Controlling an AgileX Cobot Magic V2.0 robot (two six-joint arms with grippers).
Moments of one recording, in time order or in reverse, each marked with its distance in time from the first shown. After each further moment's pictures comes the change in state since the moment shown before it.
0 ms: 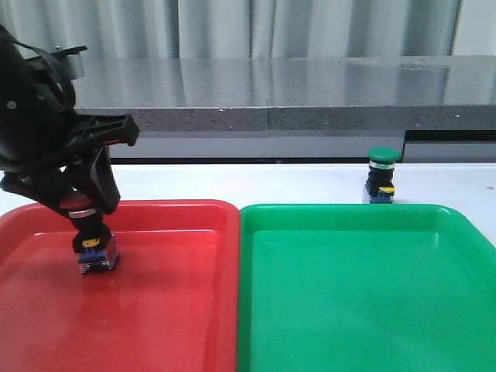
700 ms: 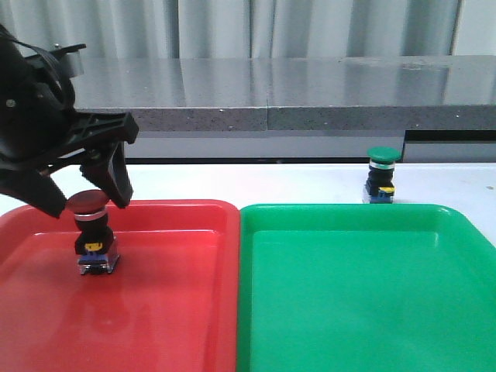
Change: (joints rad) left arm 0.000 -0.018 0.000 0.000 -0.016 -0.001; right arm 0.000 0.000 0.000 0.000 0.000 0.000
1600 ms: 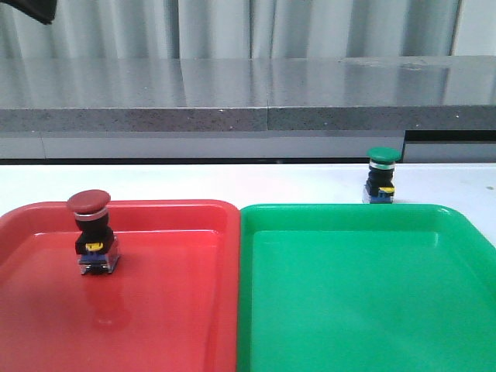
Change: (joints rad) left arm 0.043 -0.533 0.157 0.141 -0.198 -0.002; right arm 0.000 0.000 0.000 0.000 0.000 0.000
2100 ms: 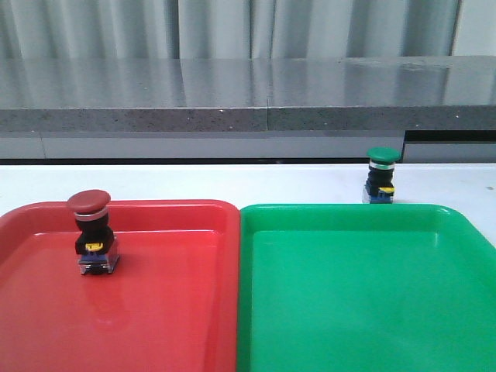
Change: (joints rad) left arm 0.002 -0.389 0.334 0.034 -0.134 0.000; right arm 0.000 0.000 0.000 0.000 0.000 0.000
